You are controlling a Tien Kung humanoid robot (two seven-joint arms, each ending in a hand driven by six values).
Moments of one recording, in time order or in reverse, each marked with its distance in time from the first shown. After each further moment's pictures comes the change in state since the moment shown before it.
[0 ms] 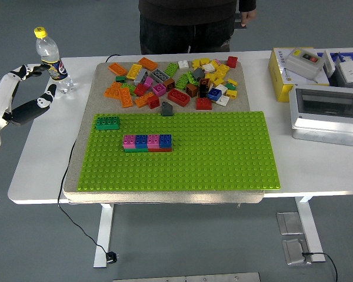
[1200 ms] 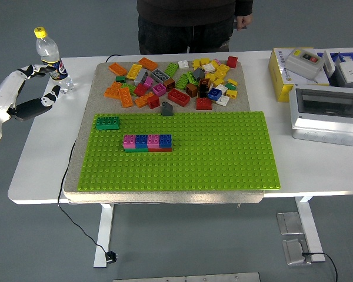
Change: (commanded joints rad) left arm -0.170 0.099 0.180 0.132 -0.027 -0.032 0.045; right arm 0.005 0.001 0.034 0.000 -0.021 -0.005 -0.002
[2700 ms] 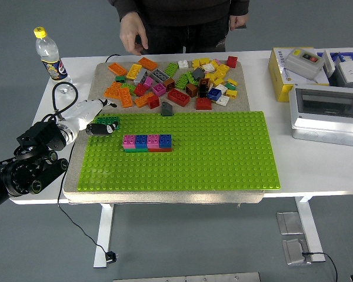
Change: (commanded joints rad) left arm -0.531 -0.326 0.933 0.794 -0.190 0.138 -0.063; right arm 0.040 0.001 -0.099 0.000 0.097 0.001 0.025
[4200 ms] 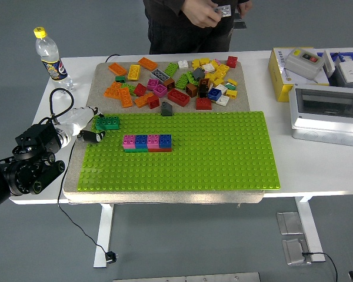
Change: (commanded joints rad) left arm -0.018 -0.032 0.091 0.108 -0.033 -0.035 0.053; right arm 0.003 0.000 -0.024 0.000 0.062 0.031 0.044
